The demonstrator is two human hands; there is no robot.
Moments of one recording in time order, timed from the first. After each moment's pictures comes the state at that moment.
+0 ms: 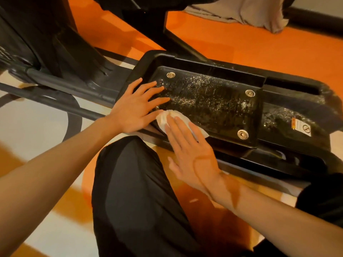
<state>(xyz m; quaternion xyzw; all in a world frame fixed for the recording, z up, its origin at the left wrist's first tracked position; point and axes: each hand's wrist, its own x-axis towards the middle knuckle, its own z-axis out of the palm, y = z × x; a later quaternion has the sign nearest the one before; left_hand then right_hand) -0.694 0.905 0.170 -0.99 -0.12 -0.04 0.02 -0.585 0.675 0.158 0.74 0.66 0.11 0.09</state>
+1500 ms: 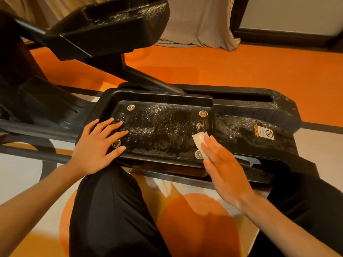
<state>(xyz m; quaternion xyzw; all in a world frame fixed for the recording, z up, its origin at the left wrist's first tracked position) -0.689 0.899 0.165 -0.99 -0.15 -0.07 0.03 -0.459 0.569 0.170 0.82 0.47 -0.16 -0.29</state>
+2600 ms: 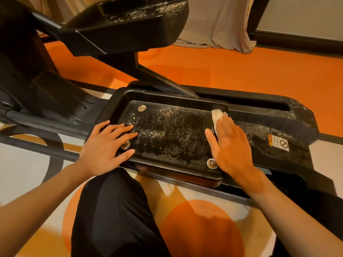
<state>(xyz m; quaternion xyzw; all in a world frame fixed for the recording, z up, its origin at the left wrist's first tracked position) -0.690 0.901 0.169 -0.99 -0.16 -0.04 0.03 -0.407 0.651 0.165 0.89 0.44 -0.02 -0.13</state>
